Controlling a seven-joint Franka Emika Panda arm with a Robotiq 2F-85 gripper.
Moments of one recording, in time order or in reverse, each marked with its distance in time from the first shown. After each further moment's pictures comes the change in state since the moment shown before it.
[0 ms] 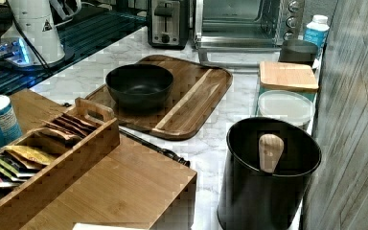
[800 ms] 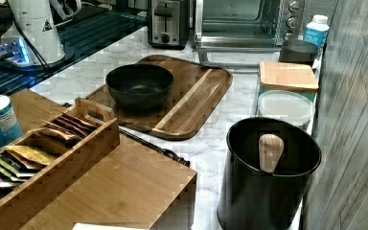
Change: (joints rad) arm 0.000 -0.011 -0.006 -0.086 0.004 0.059 -0.002
